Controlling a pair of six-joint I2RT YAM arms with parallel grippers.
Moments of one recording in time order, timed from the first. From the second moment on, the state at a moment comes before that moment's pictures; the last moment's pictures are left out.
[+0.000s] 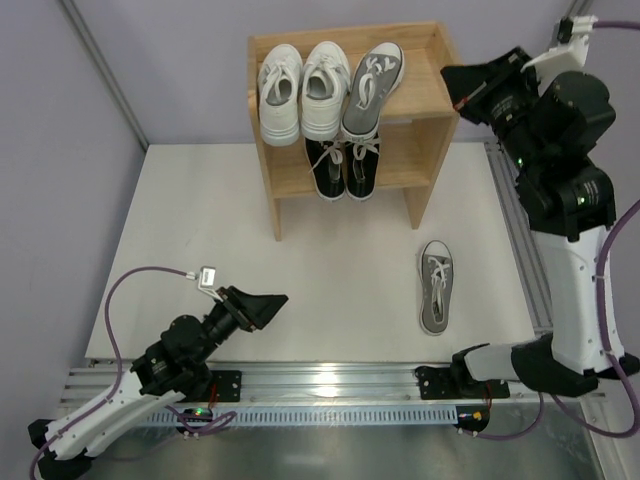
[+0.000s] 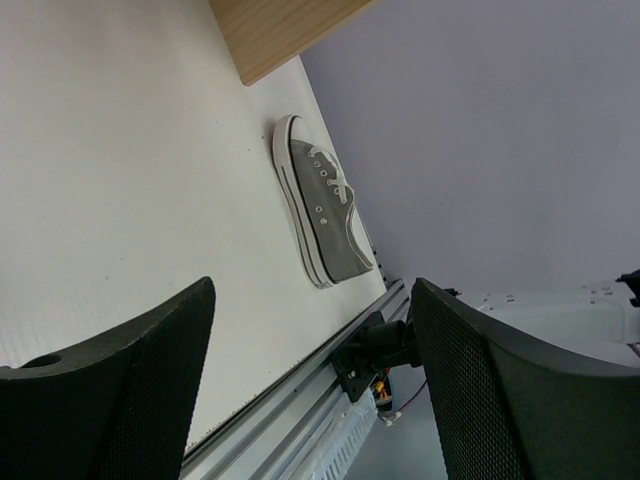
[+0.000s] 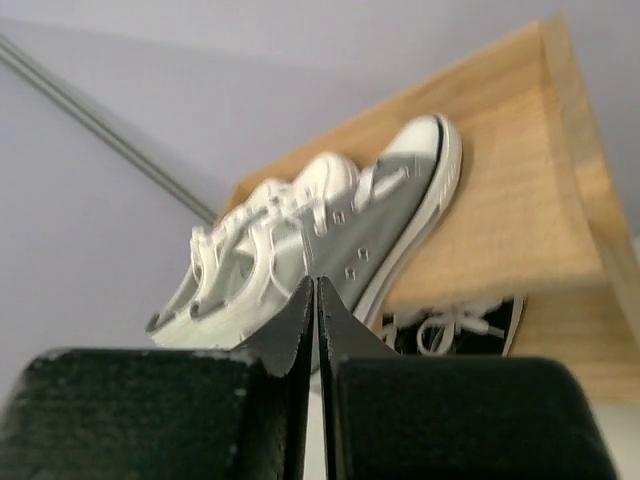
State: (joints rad) left arm -0.96 0.03 0.17 -0.14 -0.24 -1.00; right arm 0.32 1.25 1.90 -0.56 0.01 0.68
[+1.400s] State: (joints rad) left arm -0.96 0.01 0.17 -0.17 -0.23 -1.00; right arm 0.31 1.89 2.39 -0.70 0.05 0.47
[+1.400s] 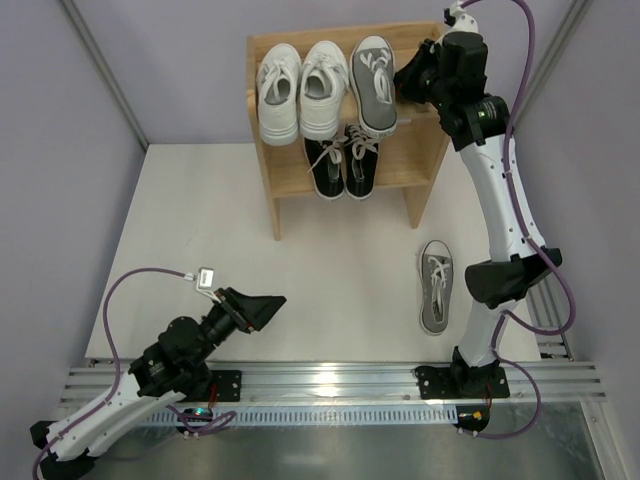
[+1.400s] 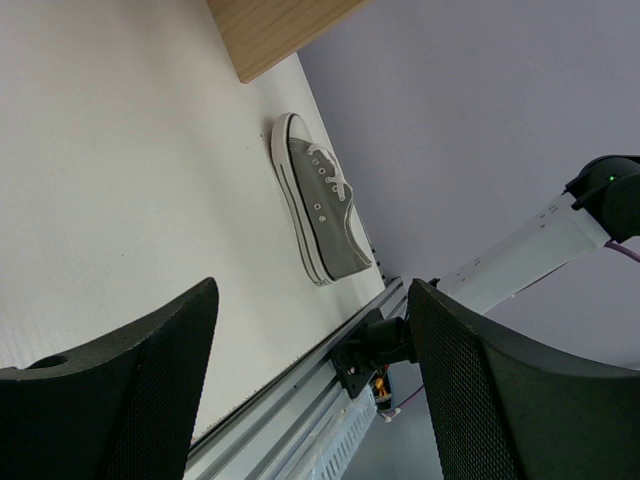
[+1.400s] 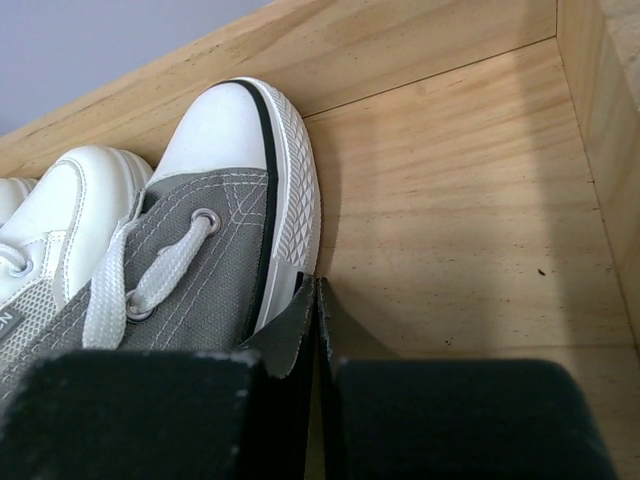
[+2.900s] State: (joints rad) left arm -0.97 0.86 0.38 0.17 0.00 -0.88; right arm 0.40 0.66 1.08 -0.80 0.50 0.45
